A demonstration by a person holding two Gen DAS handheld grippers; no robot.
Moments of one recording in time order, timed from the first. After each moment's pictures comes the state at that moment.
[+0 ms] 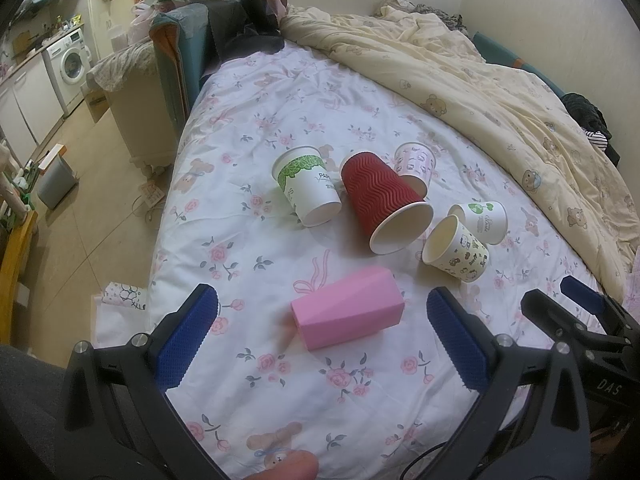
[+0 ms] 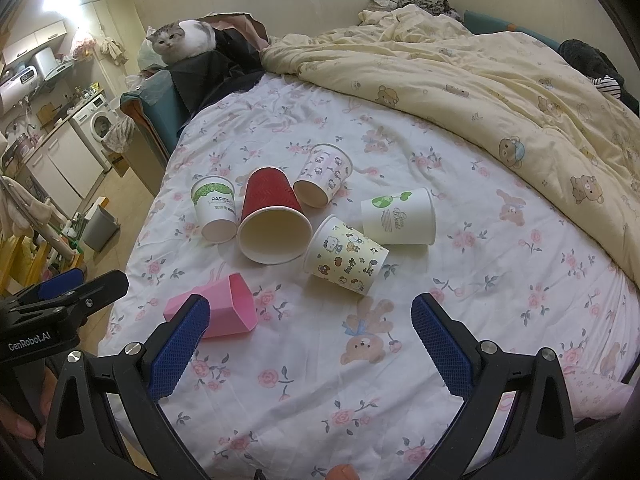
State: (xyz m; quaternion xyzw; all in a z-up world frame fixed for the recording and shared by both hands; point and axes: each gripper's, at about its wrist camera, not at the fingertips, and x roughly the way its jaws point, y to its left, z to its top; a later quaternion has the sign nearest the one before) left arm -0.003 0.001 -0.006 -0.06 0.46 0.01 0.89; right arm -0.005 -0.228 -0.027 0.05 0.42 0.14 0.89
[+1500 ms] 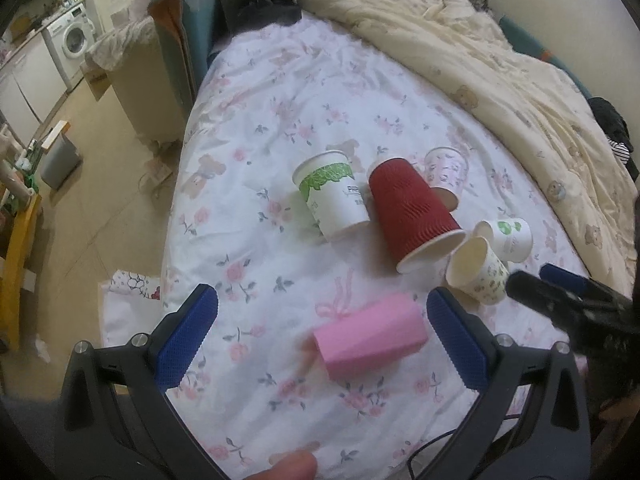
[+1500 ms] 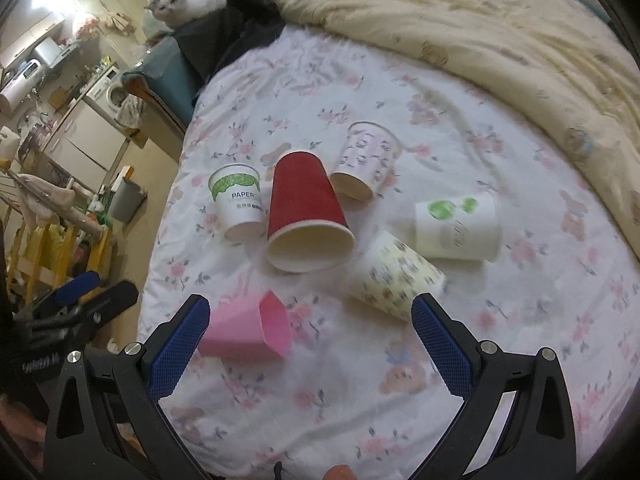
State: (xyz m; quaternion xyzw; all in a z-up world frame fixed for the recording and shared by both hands) left arm 0.063 0.029 -0.004 -0.08 0.53 0.03 0.84; right arm 0.099 -0.193 -0.036 0.07 0.54 0.20 0.81
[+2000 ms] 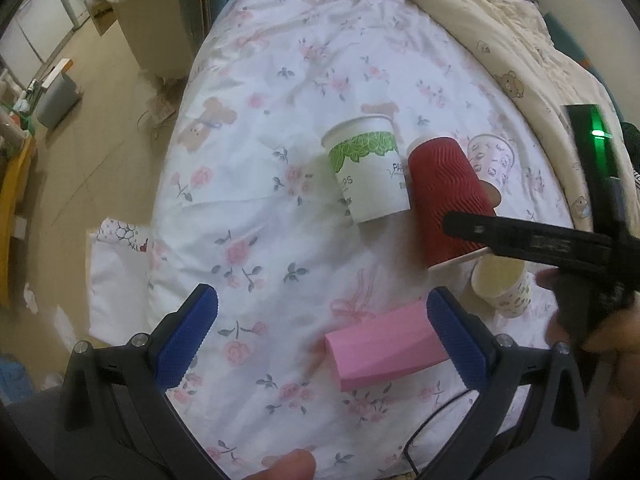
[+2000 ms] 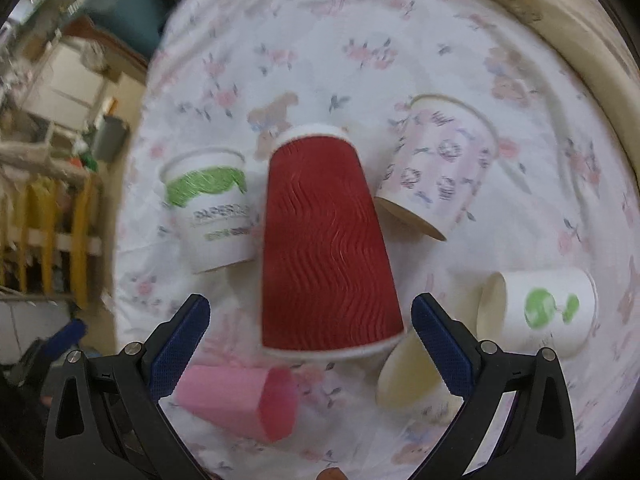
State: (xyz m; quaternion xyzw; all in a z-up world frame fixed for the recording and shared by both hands) left arm 0.095 0.056 -0.046 -0.14 0.60 0.05 0.79; right arm 0.202 -0.118 -0.107 -0.01 0.67 0.21 0.71
